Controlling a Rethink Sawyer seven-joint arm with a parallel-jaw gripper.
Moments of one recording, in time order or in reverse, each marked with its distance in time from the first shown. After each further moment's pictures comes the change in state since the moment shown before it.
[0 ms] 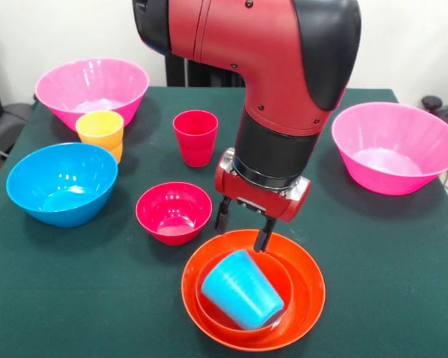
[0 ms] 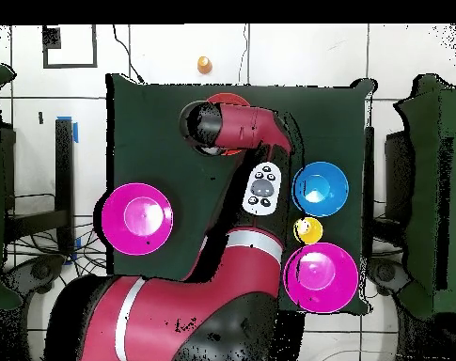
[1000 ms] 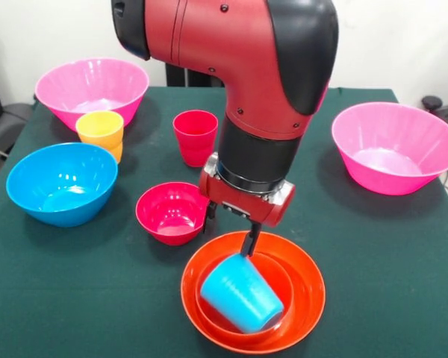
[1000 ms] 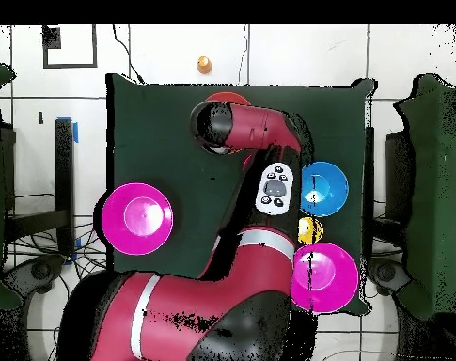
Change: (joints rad) arm -0.040 0.000 0.030 0.004 -0.006 -0.025 0.000
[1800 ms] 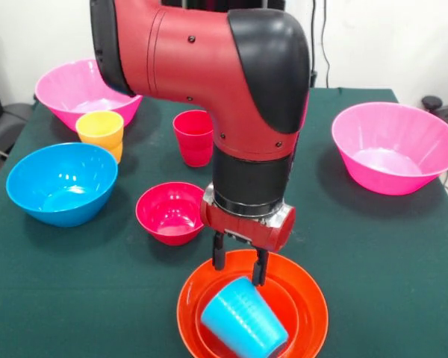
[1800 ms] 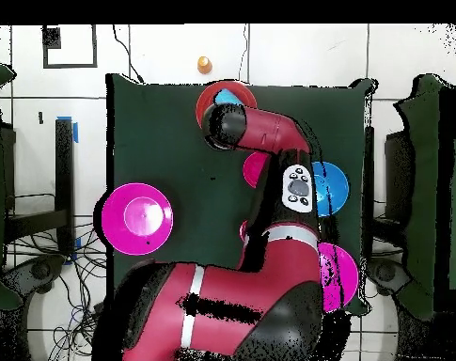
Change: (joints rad) arm -0.101 0.000 0.171 0.033 -0.011 -0.119 0.000
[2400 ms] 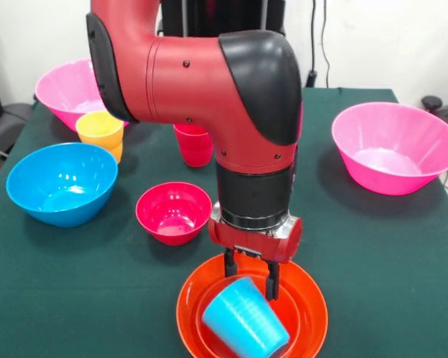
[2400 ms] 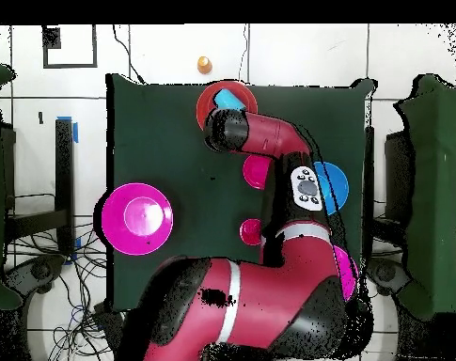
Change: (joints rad) arm -0.089 -0.005 0.167 0.050 -0.111 -0.093 -0.006
